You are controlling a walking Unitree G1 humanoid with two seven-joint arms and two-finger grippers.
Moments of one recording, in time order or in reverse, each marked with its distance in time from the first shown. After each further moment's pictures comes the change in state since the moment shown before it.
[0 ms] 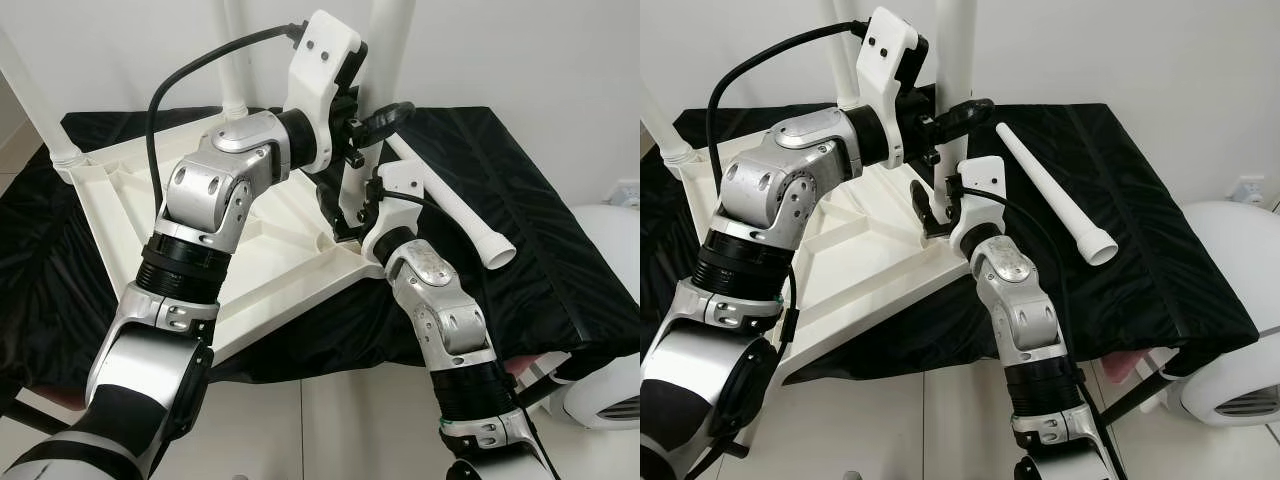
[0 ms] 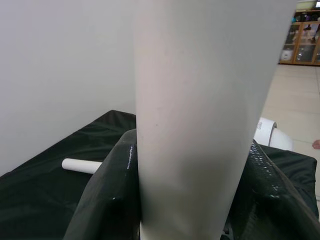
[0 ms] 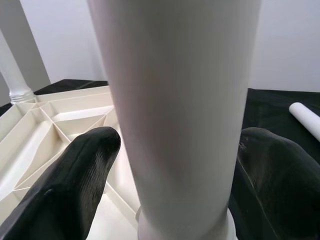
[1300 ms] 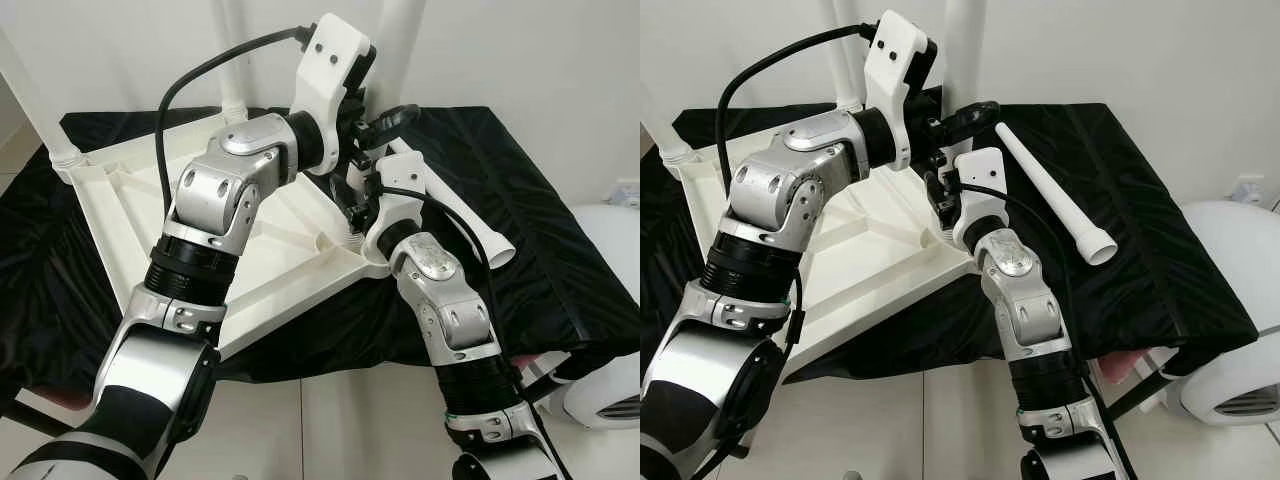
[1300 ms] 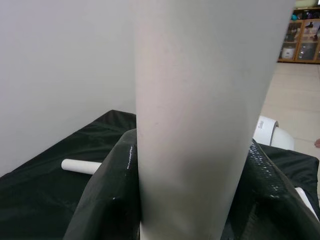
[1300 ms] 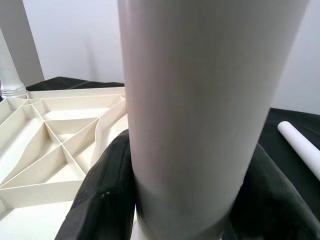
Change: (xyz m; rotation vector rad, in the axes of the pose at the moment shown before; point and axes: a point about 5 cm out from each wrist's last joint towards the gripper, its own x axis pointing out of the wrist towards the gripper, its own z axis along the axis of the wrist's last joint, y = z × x) left arm 0.003 -0.003 -0.001 0.007 0.003 0.000; right arm 0.002 -0.002 0.008 -0.099 -0.023 0.015
